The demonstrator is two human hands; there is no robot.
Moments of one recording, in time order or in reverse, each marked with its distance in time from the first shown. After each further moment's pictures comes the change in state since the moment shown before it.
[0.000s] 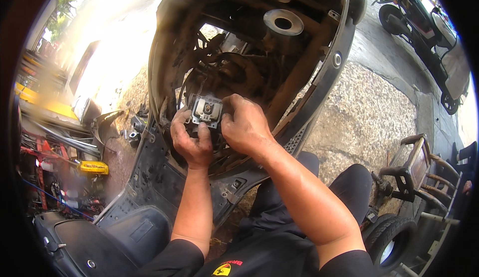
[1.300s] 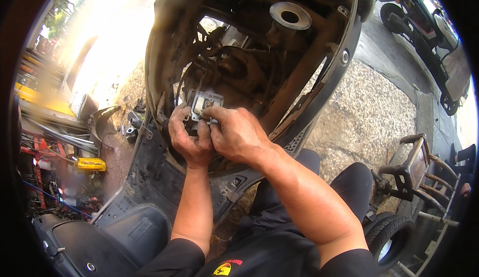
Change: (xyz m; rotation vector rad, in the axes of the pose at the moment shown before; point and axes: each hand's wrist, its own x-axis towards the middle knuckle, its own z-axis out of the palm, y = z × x) left_hand 0.000 -0.003 0.001 -0.020 0.014 0.017; right_hand -0.006 -0.008 0.006 -0.052 -0.230 -0.146
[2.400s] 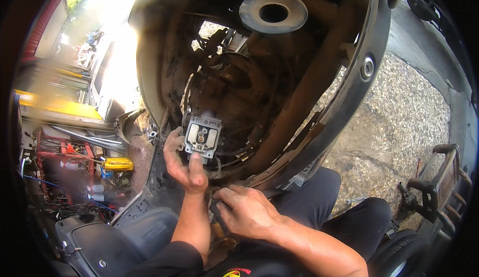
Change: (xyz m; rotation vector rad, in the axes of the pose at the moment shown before) left_hand 0.001 0.007 -0.010 -0.084 -0.110 -0.029; right_hand -0.081 0.028 0.008 0.357 -0.205 -0.006
